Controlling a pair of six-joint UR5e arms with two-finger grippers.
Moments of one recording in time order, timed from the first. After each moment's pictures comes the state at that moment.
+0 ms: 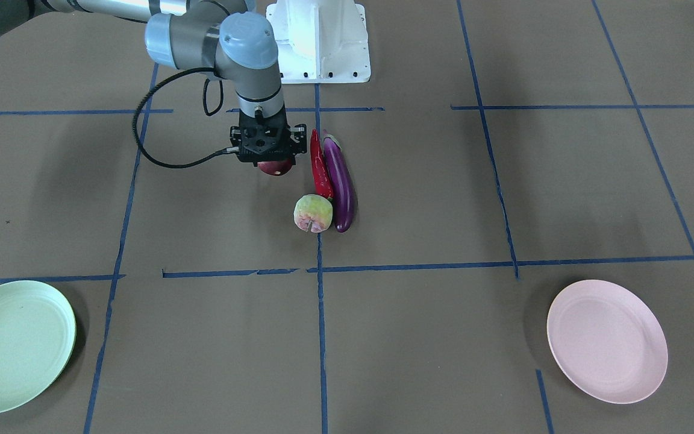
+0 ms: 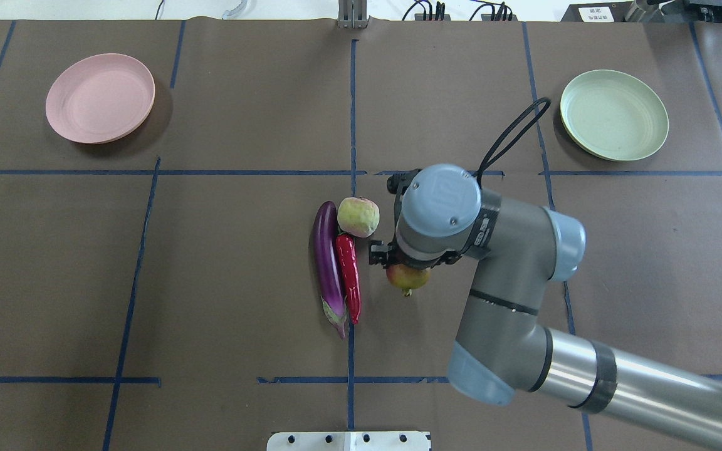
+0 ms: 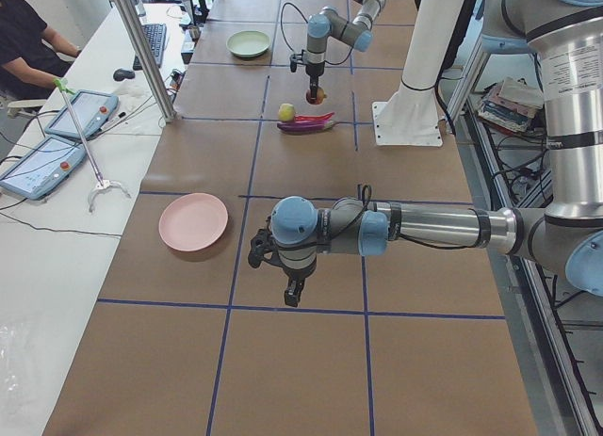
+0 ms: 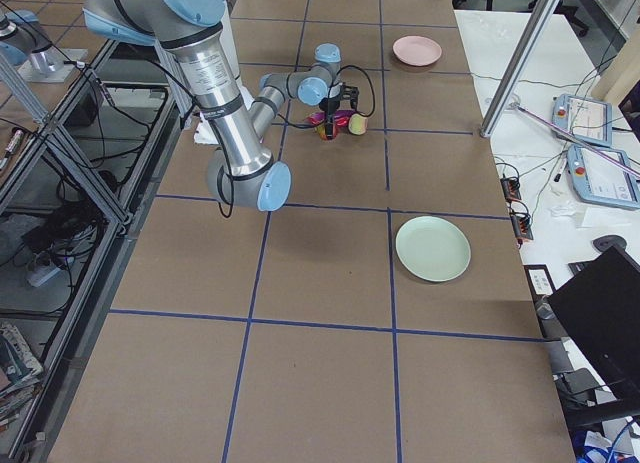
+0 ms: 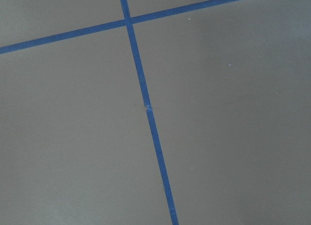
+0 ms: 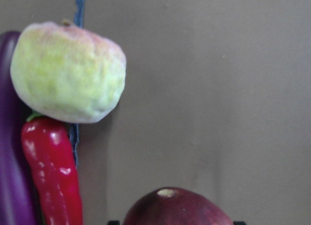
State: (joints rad) left arm -1.54 -1.35 -1.84 -1.54 -2.43 0.20; right arm 0.50 -0.97 1.76 -1.61 1.85 1.23
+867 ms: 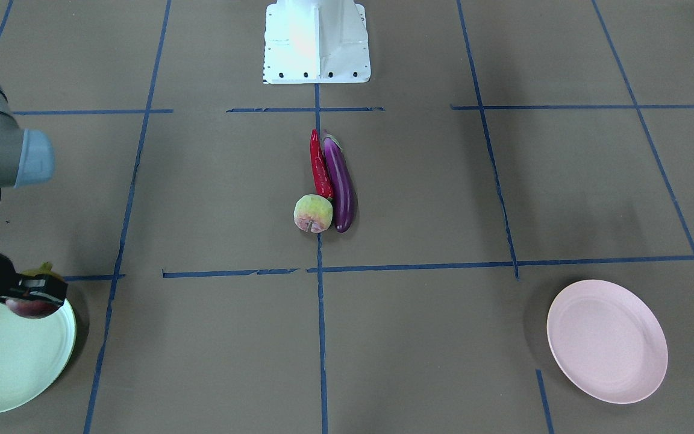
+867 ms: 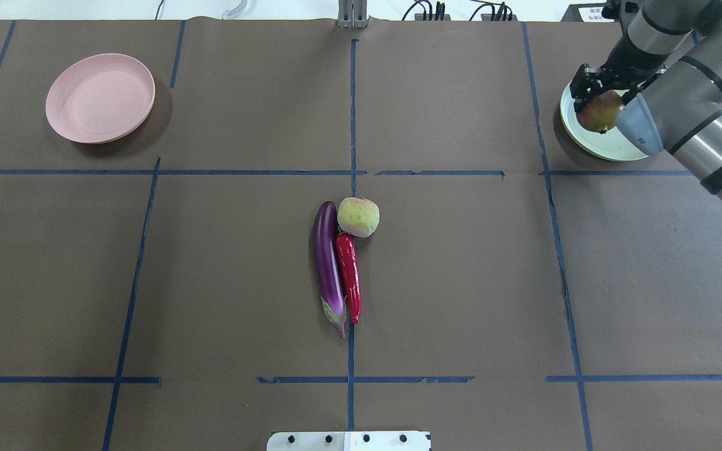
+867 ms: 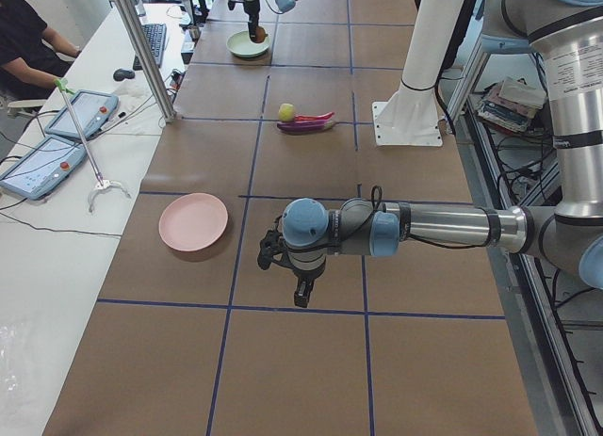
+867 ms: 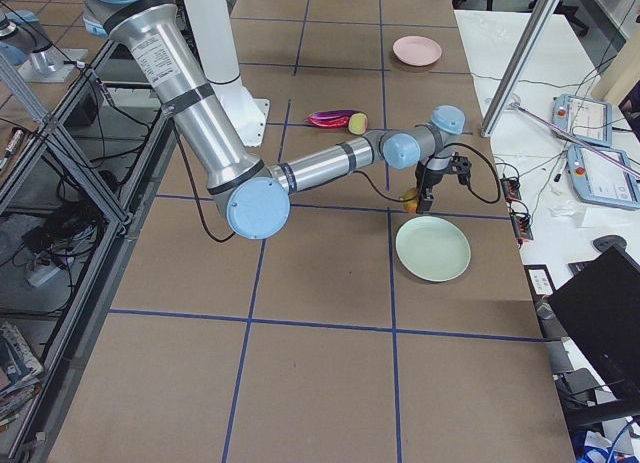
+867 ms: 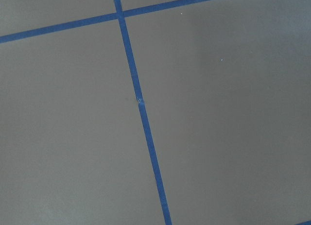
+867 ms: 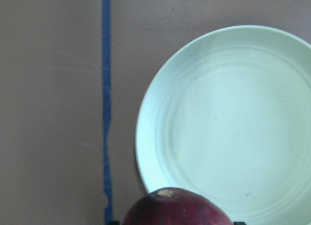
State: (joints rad) left arm -1.54 -1.28 -1.89 -1.54 -2.43 0.20; right arm 1.13 -1.01 1.26 -1.45 2.22 0.62
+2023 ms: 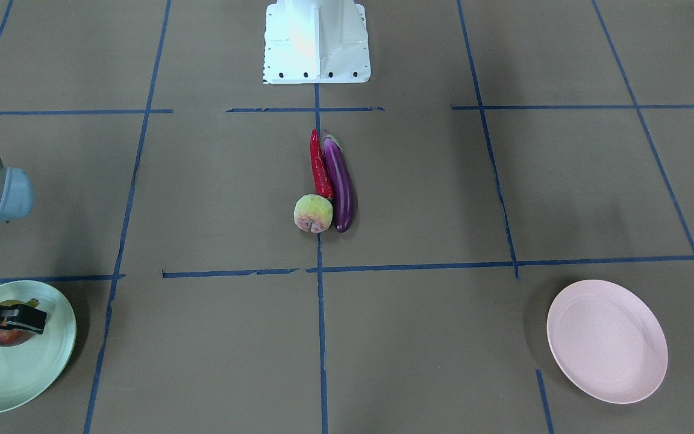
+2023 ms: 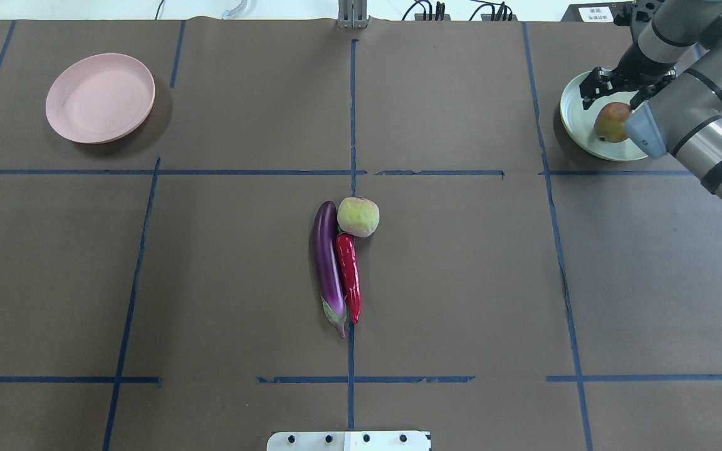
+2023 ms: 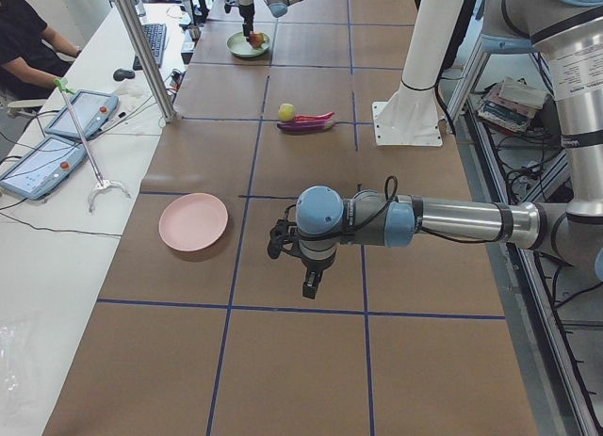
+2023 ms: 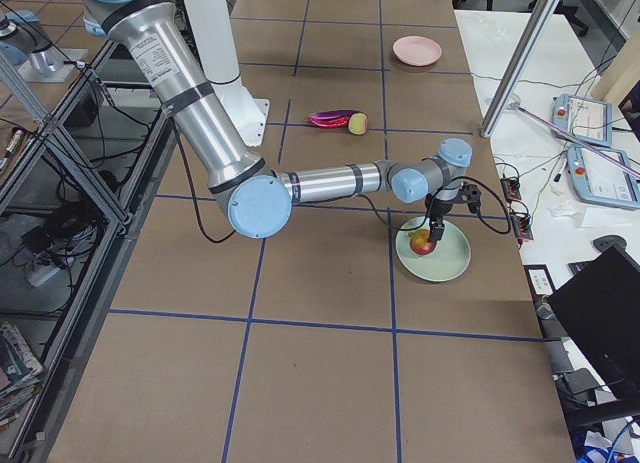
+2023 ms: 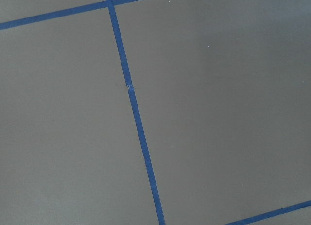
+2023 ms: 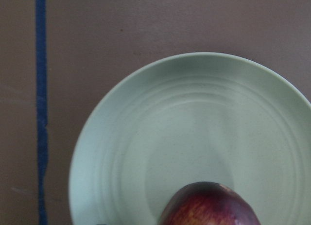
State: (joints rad) left arm -1.54 -1.25 -1.96 -1.54 -2.43 0.20; right arm 1.11 -1.02 1.19 -1.28 2.18 0.67
